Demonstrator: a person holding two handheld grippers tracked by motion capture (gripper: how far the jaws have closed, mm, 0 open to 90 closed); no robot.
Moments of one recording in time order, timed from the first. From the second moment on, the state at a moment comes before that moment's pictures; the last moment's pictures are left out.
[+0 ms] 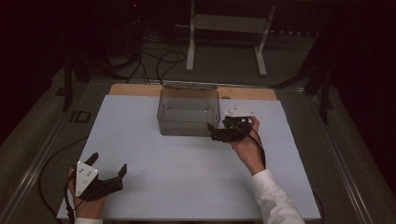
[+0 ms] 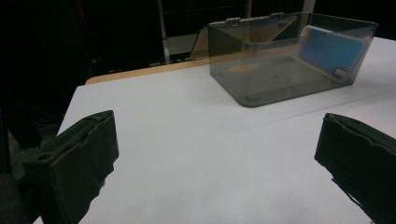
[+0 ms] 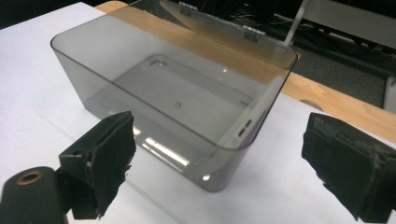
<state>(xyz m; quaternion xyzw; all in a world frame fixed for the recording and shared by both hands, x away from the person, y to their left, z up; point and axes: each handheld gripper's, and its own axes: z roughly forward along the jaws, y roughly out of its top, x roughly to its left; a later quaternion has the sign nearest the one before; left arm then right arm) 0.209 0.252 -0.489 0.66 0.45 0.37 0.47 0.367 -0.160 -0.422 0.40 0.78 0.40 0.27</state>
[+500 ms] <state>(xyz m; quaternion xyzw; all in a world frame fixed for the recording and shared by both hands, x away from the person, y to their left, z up) 0.210 0.253 -0.489 0.66 0.45 0.36 0.47 0.340 -0.186 -0.440 0.40 0.77 0.42 0.26</state>
